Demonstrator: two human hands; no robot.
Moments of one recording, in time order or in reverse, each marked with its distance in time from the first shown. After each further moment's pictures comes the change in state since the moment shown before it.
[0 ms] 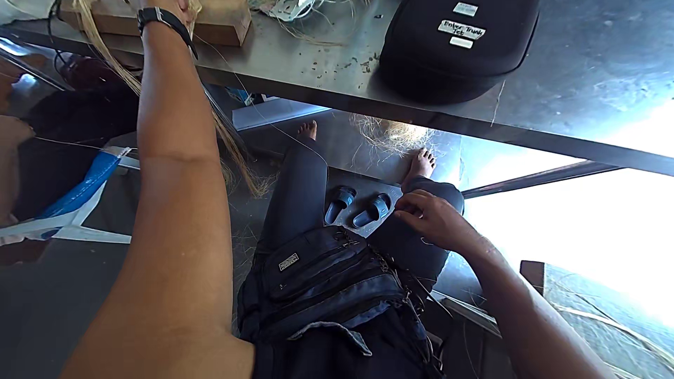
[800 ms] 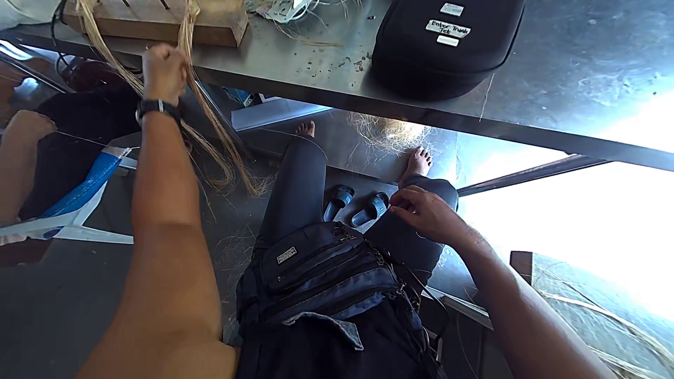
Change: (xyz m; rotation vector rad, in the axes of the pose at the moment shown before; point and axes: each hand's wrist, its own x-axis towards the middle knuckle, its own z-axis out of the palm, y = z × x) left_hand -0.094 -0.056 -0.076 0.360 -0.189 0.093; right_hand -0.003 0.001 0.001 -0.021 -0.012 -0.012
